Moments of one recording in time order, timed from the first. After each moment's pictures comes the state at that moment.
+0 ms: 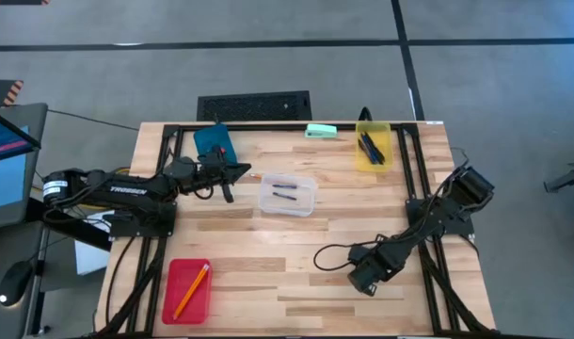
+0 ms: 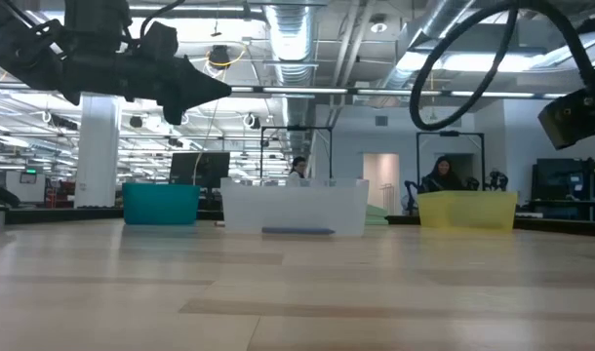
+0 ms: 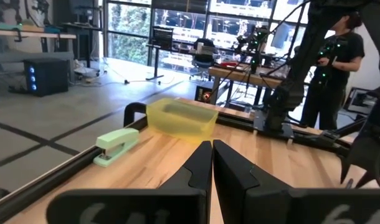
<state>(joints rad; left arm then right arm) 0.31 1.07 0.23 0.87 0.00 -0.15 0.65 1.71 0.90 -0.77 0.01 1.14</state>
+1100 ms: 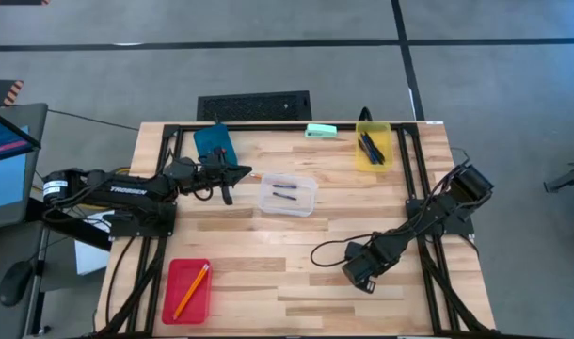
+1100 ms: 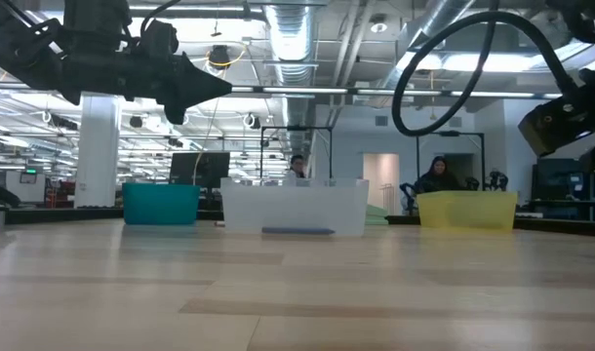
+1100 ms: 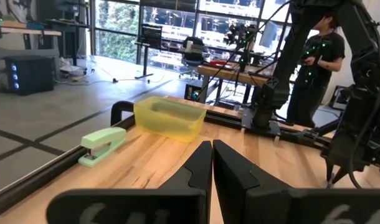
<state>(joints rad) 0.30 1.07 0.23 0.87 0.04 -0.16 0.58 1.72 0.90 -0.71 -0.07 1.01</state>
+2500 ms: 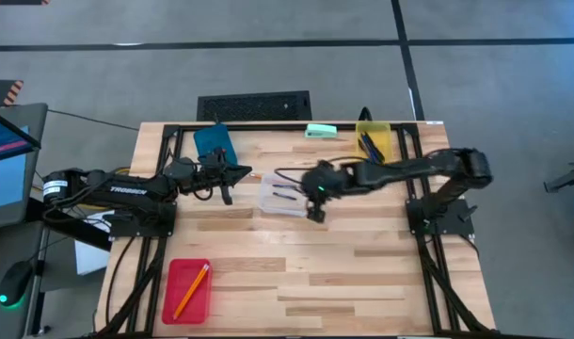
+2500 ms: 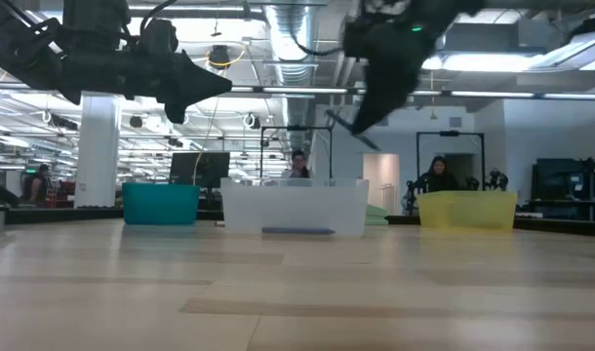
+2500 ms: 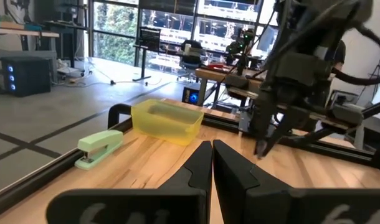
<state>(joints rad) 0.30 1.07 0.23 0.89 0.05 -0.17 0.00 1.55 1.13 -0.49 0.17 0.19</state>
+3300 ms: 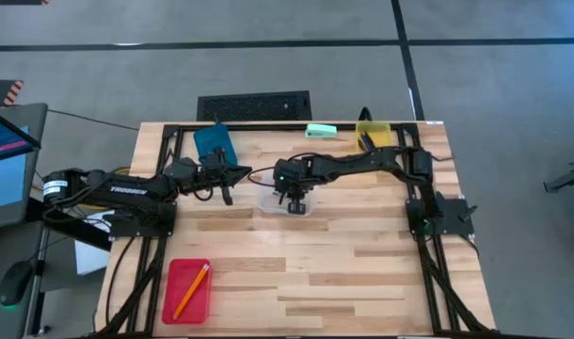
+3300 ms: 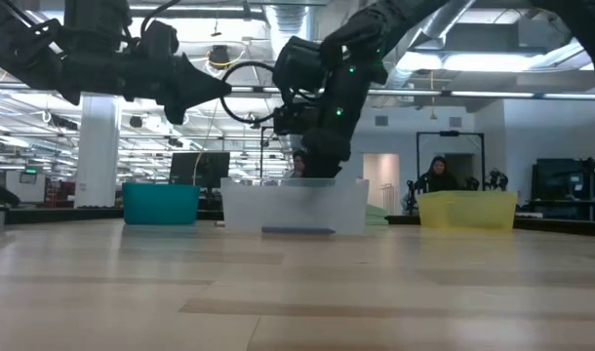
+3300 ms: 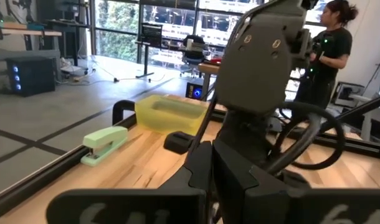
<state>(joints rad) 0.30 1.07 0.23 0.86 0.04 -0.14 -0.16 2.05 1.49 -0.58 0.03 -0.13</state>
